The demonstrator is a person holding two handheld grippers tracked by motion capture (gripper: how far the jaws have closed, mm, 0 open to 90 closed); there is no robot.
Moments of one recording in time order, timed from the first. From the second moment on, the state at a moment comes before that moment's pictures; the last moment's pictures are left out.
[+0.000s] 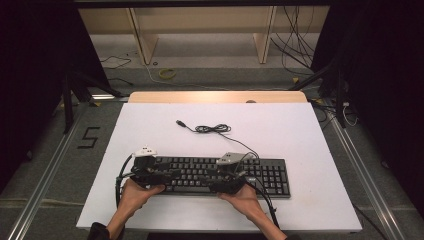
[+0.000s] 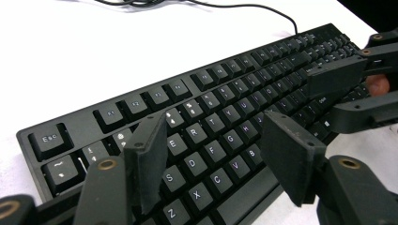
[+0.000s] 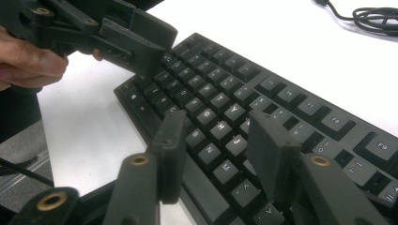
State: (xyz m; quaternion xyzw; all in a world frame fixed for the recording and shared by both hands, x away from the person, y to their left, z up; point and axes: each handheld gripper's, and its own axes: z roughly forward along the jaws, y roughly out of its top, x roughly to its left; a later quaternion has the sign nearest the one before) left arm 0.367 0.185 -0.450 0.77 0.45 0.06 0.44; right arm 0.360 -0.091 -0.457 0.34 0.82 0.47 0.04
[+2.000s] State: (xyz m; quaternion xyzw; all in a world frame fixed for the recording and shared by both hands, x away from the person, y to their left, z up) left arm 0.343 0.198 -0.455 0.76 0.43 0.07 0.48; right arm 0.368 -0.058 -0.483 0.33 0.86 0.39 0.05
